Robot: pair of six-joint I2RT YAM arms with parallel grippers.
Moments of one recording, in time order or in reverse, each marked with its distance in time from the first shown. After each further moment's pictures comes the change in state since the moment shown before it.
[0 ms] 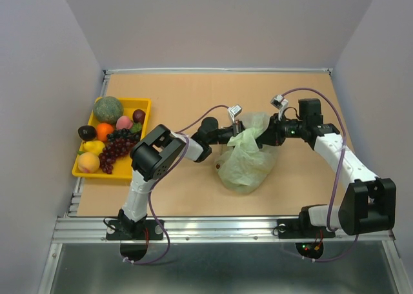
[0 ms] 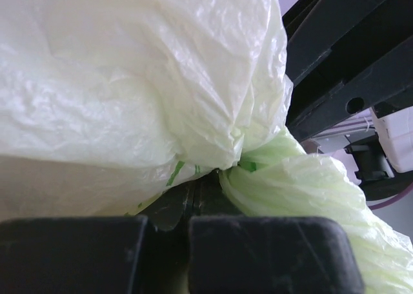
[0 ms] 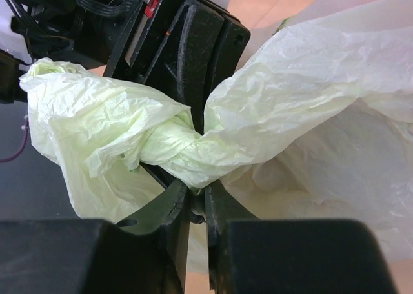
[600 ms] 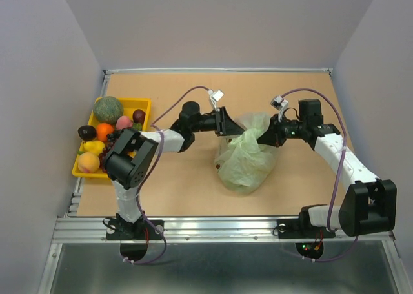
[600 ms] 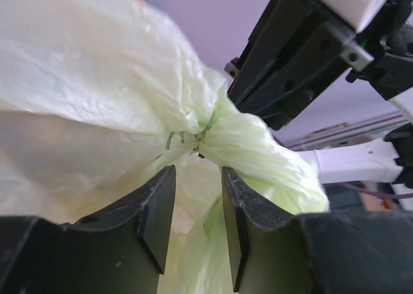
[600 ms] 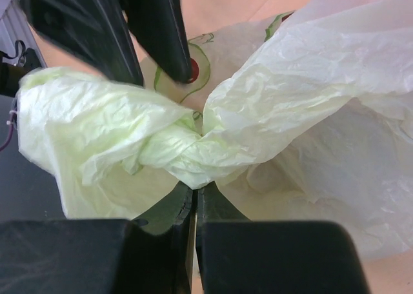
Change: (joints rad) left arm 0.135 -0.205 -0.058 -0.253 0.047 0.349; right arm 0.000 -0.011 0.000 -0.021 0.024 -0.039
